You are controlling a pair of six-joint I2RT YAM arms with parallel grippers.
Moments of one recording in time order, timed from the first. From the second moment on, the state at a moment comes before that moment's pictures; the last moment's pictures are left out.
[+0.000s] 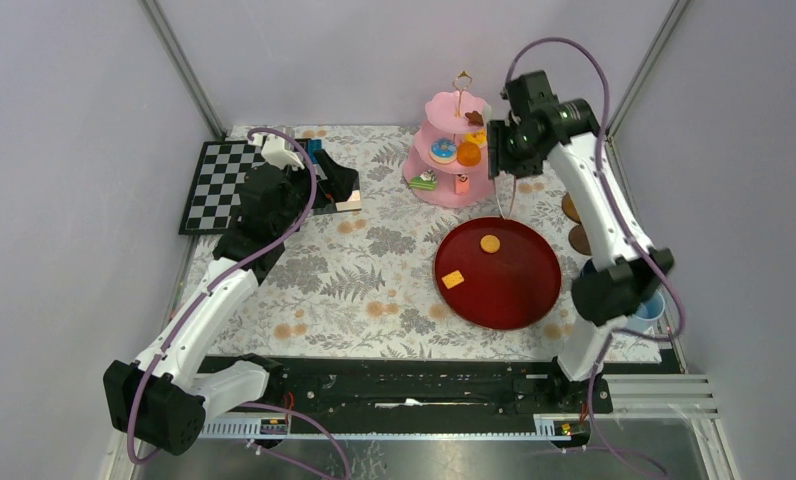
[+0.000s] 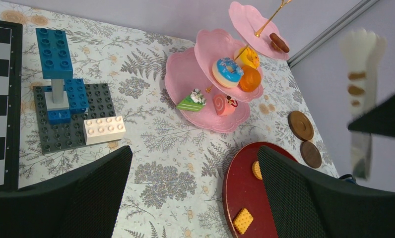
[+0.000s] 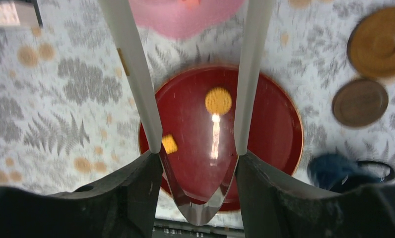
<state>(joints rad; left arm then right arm) -0.34 1.08 0.98 -0.06 0.04 -0.50 0.33 1.90 2.21 -1.31 0.07 0.25</state>
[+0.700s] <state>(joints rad) -0.34 1.08 0.98 -0.06 0.06 -0.51 0.52 1.26 1.07 -1.17 -0.12 0.36</state>
